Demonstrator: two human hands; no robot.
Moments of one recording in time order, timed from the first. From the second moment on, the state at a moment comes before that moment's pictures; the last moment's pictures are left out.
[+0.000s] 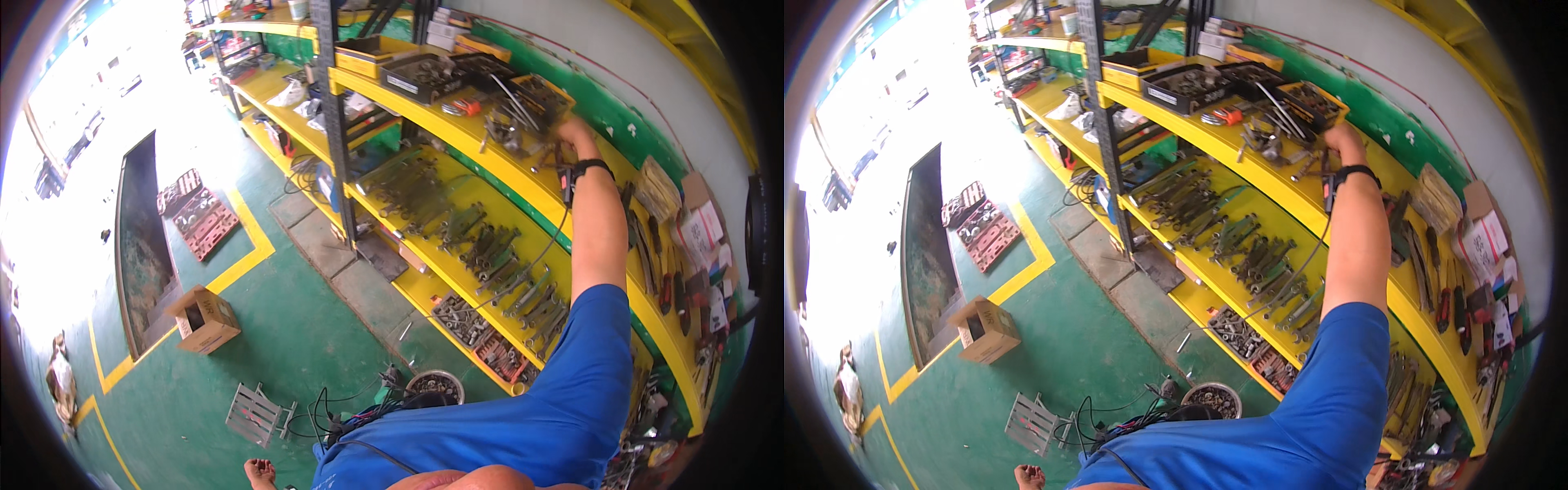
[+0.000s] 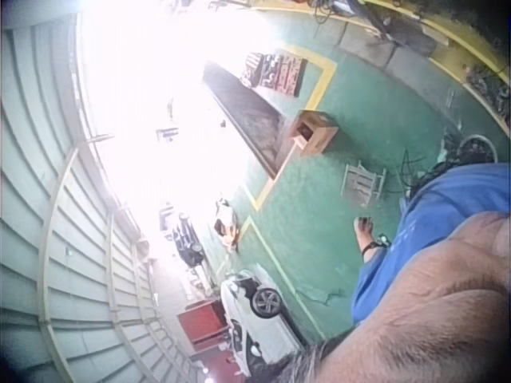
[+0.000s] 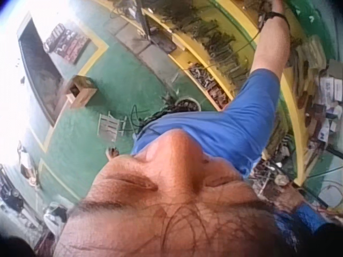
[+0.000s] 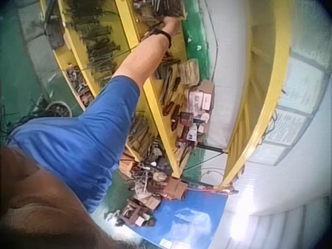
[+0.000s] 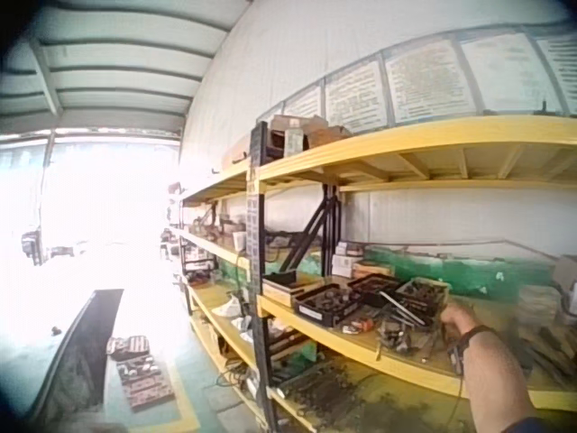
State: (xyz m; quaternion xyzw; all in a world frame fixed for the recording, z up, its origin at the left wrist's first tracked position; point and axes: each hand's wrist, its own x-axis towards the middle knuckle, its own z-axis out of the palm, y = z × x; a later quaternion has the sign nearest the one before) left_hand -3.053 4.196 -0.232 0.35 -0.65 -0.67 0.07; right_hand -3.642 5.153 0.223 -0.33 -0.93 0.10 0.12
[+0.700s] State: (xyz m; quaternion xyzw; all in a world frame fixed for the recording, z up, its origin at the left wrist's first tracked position) left_hand -2.792 4.147 -0.246 0.63 -0.18 -0.71 0.27; right_hand -3.546 4.739 0.268 0.14 -0.66 0.69 0.24
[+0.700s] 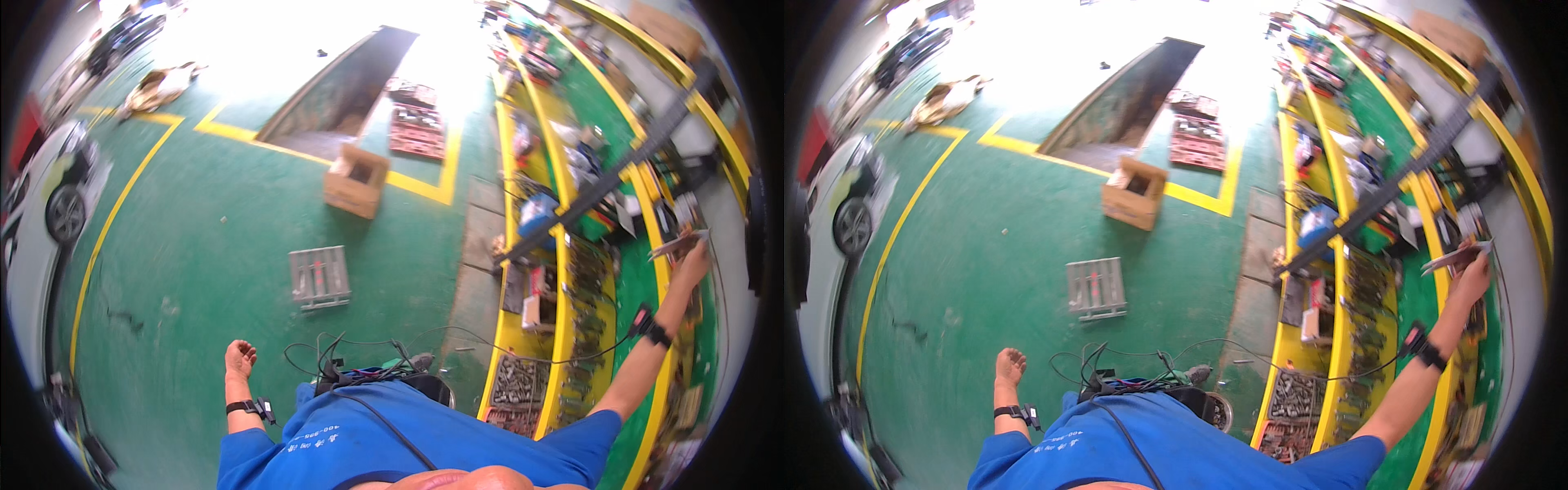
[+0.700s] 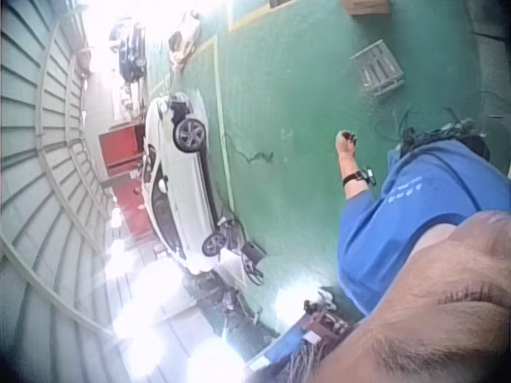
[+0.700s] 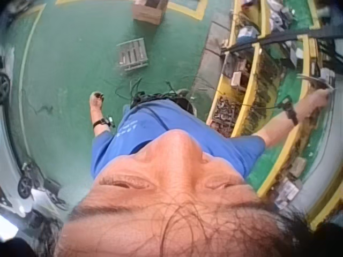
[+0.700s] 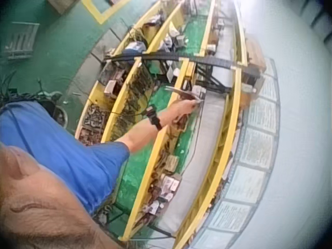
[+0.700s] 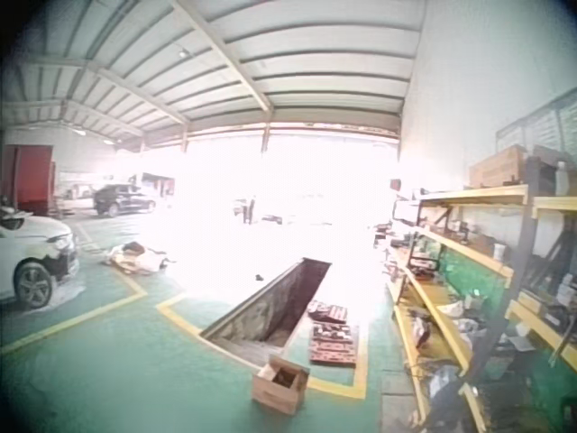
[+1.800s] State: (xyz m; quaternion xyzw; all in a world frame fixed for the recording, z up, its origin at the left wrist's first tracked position) left_hand -2.438 4.088 -0.218 0.76 -0.55 -0.20 -0.27; right_hand -2.988 3.589 -0.064 0.23 -0.55 0.49 -0.63
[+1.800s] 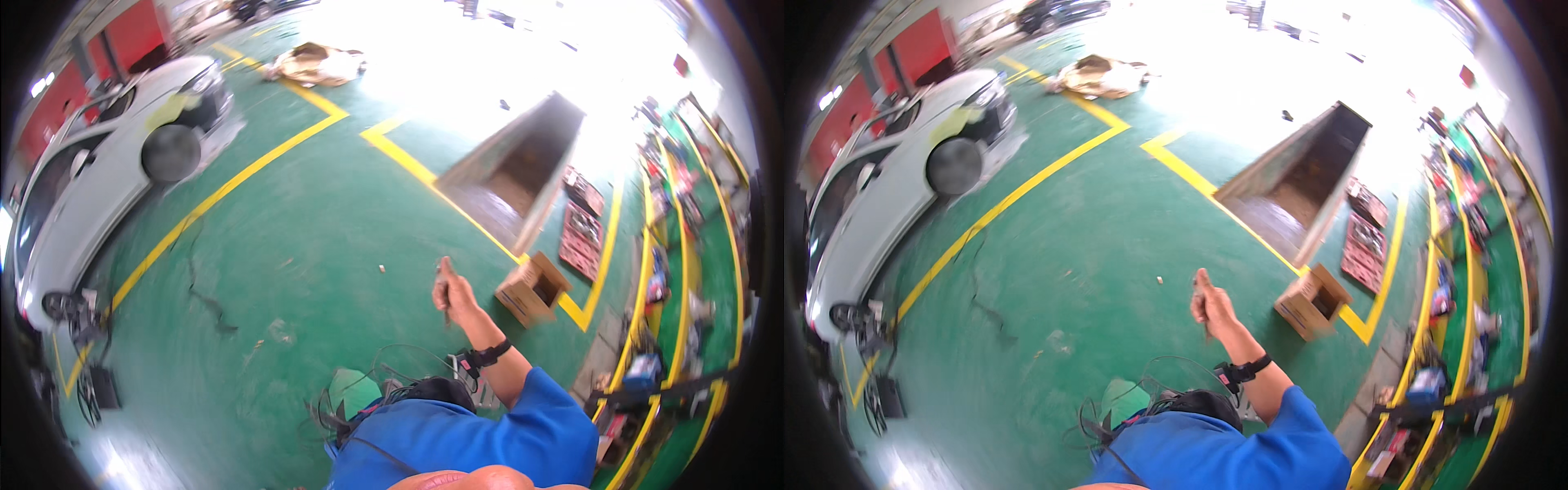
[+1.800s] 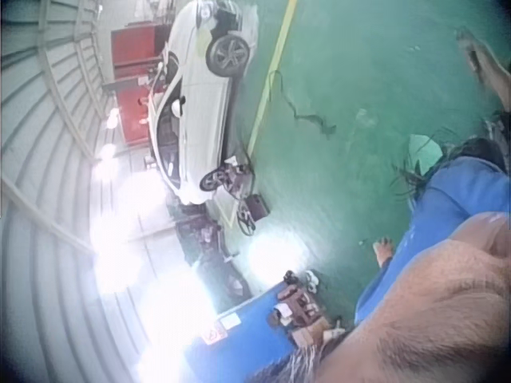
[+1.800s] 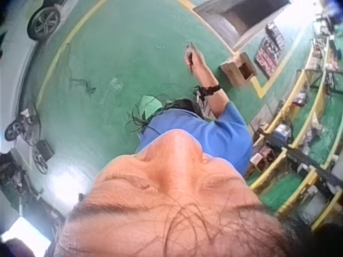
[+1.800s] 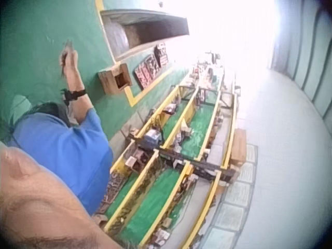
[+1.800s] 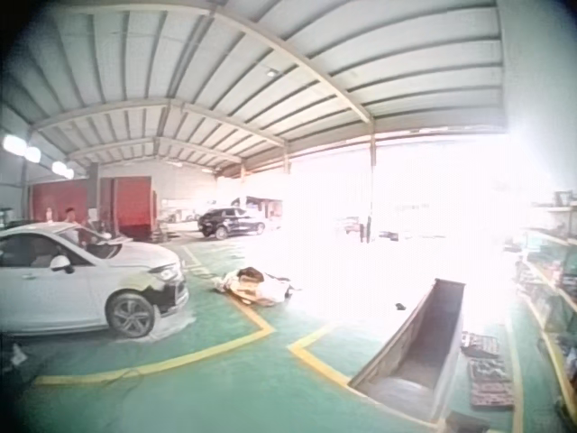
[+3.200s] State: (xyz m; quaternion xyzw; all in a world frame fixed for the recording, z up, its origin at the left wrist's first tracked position) left_hand -2.188 2.831 -0.322 0.60 0.46 -0.41 0.52; right_hand -2.820 2.468 -0.125 0.31 -0.71 0.42 -0.47
